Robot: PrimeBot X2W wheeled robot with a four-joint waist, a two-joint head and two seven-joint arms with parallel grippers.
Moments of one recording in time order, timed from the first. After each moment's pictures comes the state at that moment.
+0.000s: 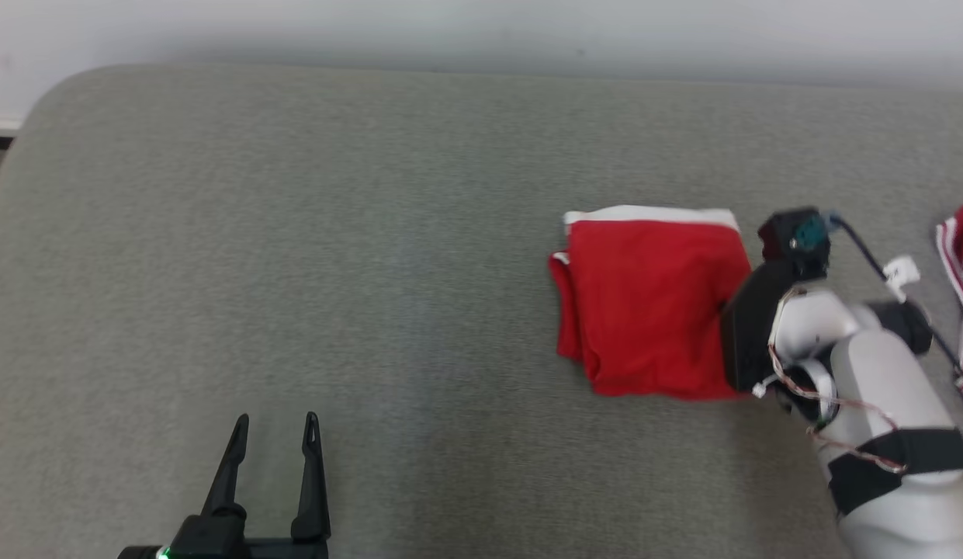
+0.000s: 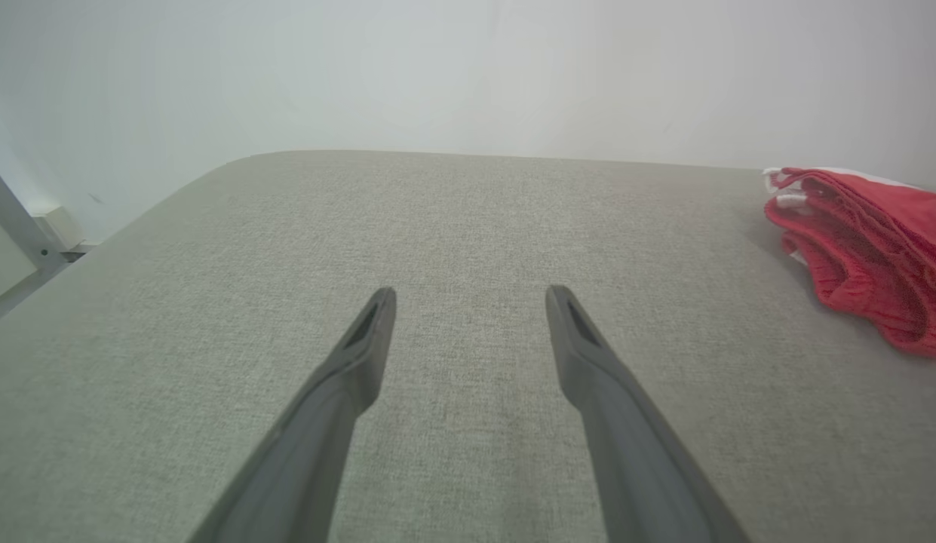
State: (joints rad) left arm -0.01 0.05 -0.12 0.10 -0.13 0.02 -0.26; right arm -0.55 -0.24 0.02 0.41 0.13 0.13 0.81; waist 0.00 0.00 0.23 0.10
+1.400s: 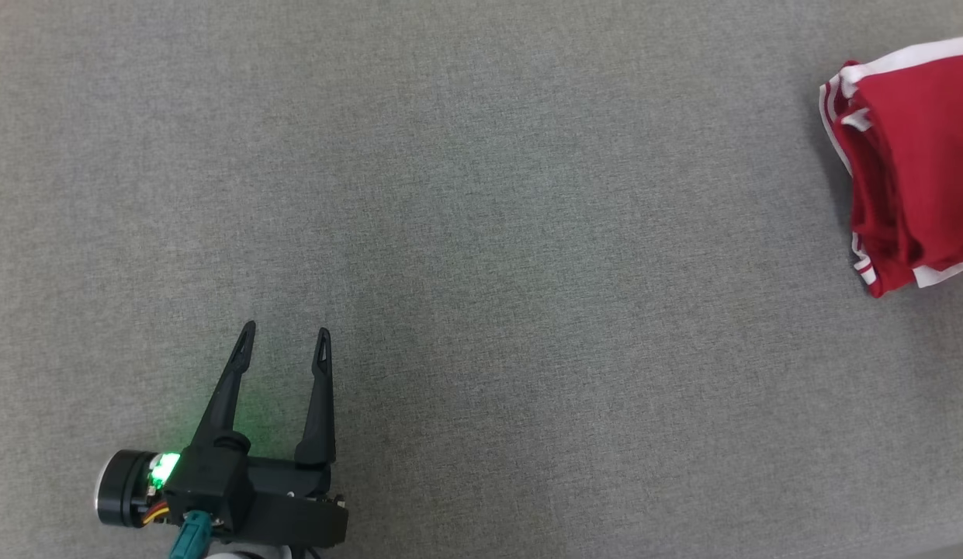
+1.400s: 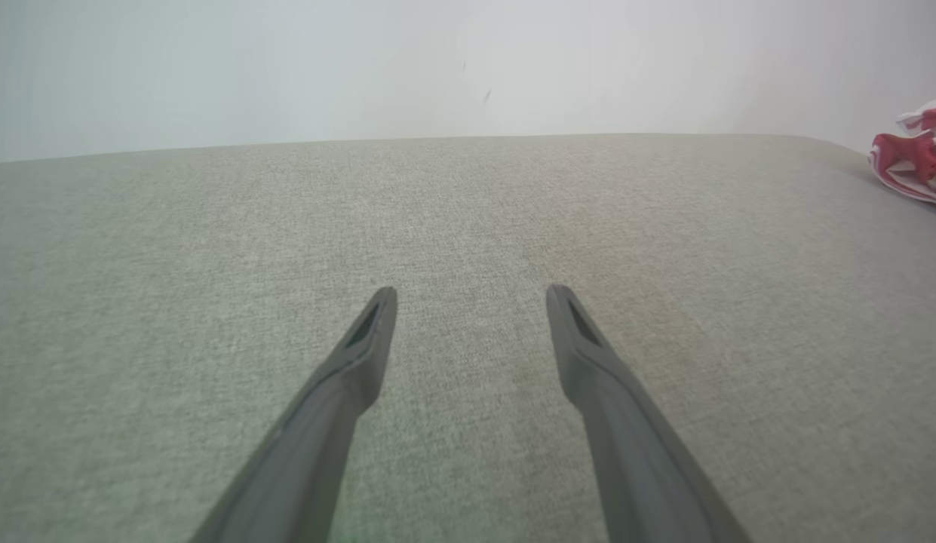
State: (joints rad) left arm -0.16 0.06 -0.11 0.06 -0.06 -0.06 -0.26; right arm -0.82 -0.94 0.41 0.56 0.28 0.13 0.45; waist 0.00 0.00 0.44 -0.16
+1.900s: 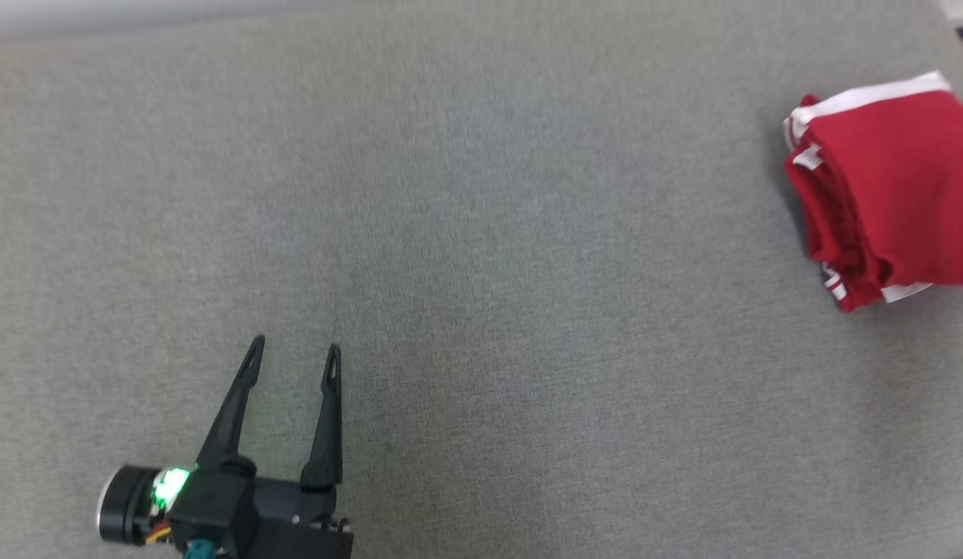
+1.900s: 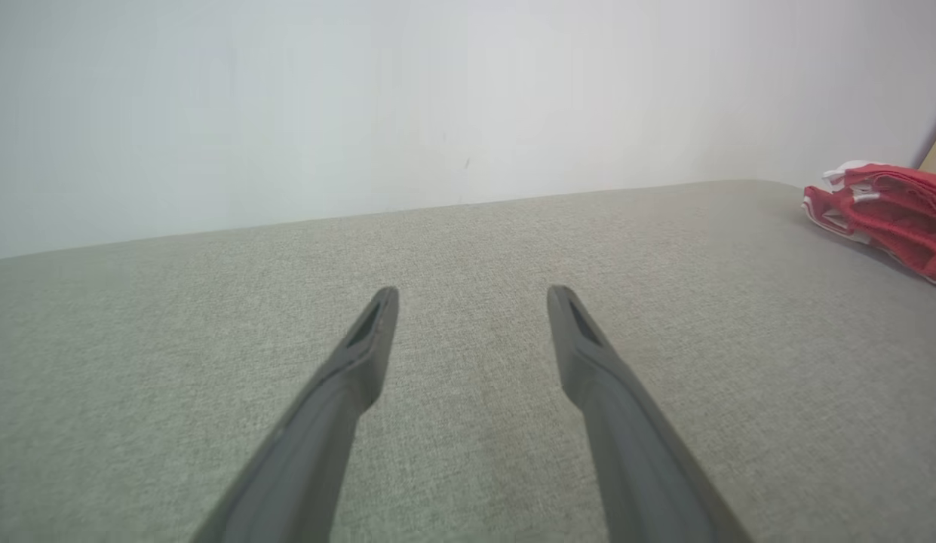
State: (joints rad) left arm -0.11 0.07 -0.14 -0.01 -0.04 -0.07 -0.26; right arm -0.68 -0.70 0.06 0.64 0.15 0.13 0.12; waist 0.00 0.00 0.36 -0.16
